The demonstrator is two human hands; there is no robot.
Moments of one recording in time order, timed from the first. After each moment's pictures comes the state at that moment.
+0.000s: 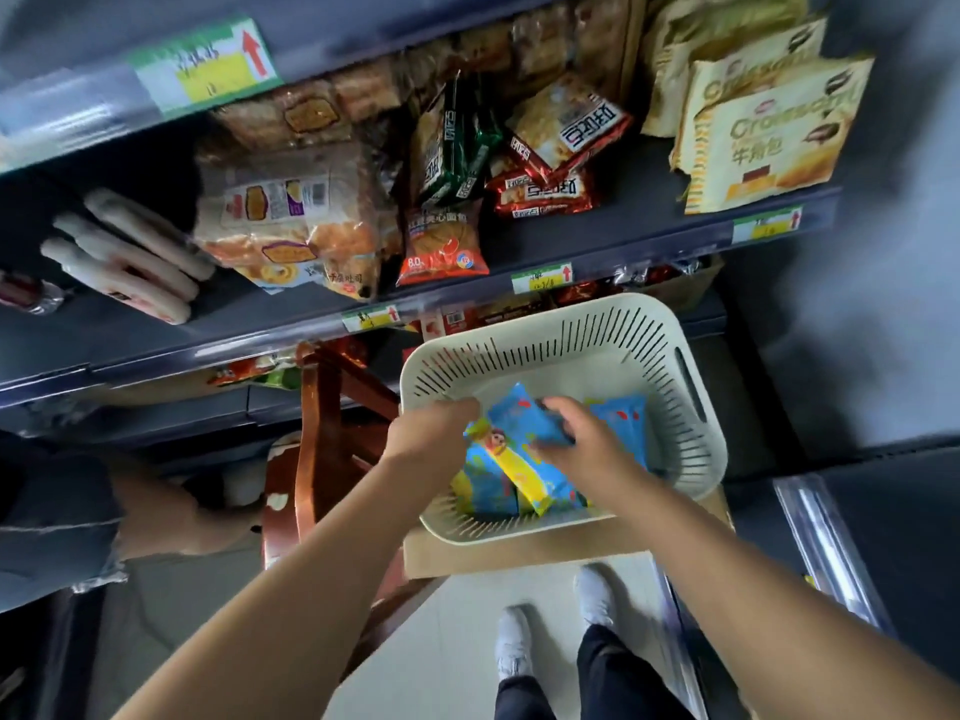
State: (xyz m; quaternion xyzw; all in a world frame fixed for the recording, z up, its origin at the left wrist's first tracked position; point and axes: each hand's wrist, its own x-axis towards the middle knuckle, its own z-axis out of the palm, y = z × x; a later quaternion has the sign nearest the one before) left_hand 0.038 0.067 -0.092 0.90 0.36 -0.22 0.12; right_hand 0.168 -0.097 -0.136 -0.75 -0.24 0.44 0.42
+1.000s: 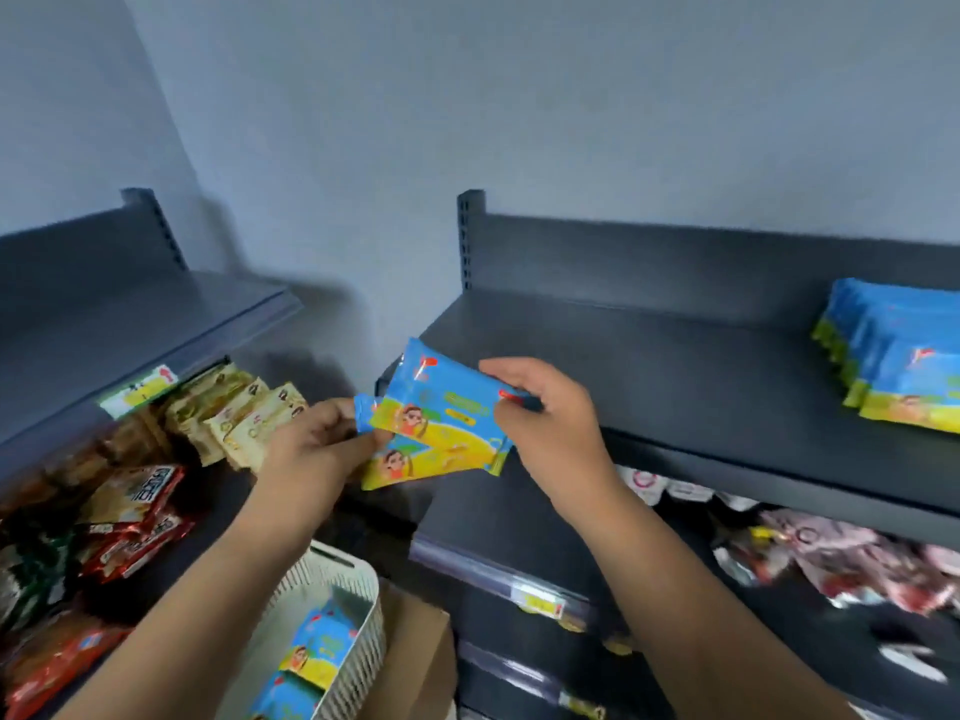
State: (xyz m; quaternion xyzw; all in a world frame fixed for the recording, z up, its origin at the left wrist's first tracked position) left_hand 0.087 -0.155 0.206 0.72 -0.06 0.00 0.69; right_hand 0.057 -0.377 0.221 -0.71 -0.01 -0.19 0.68
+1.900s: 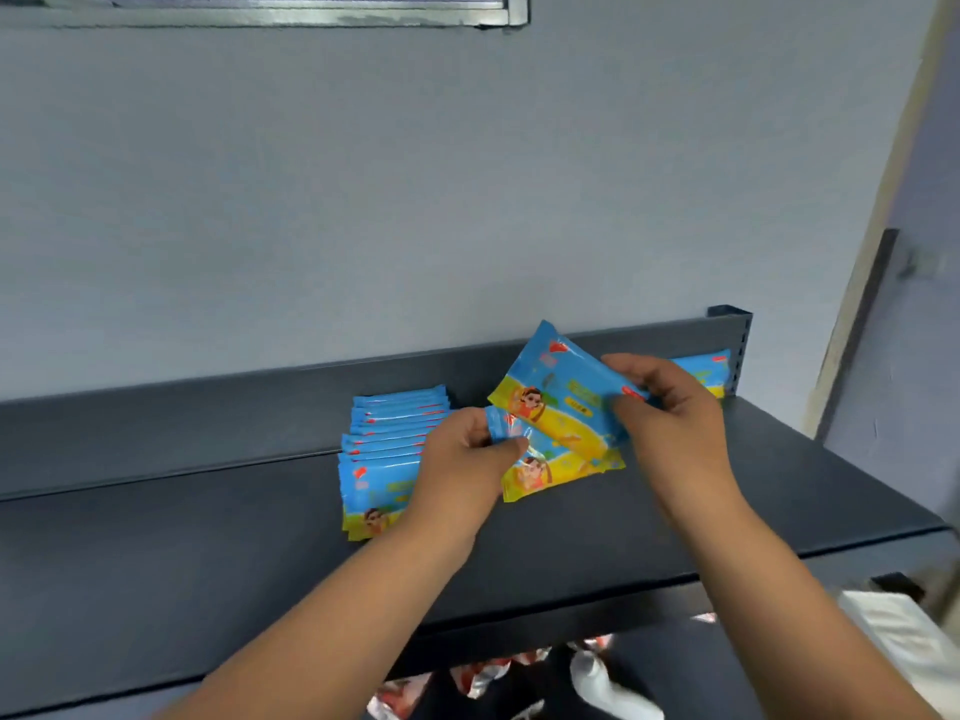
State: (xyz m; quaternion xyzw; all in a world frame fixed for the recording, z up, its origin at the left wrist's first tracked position) left_hand -0.057 -0.765 0.283 0.65 -0.28 -0.20 0.68; right_hand -0.190 -0.888 0.309 -0.63 0.20 -0.52 0.54
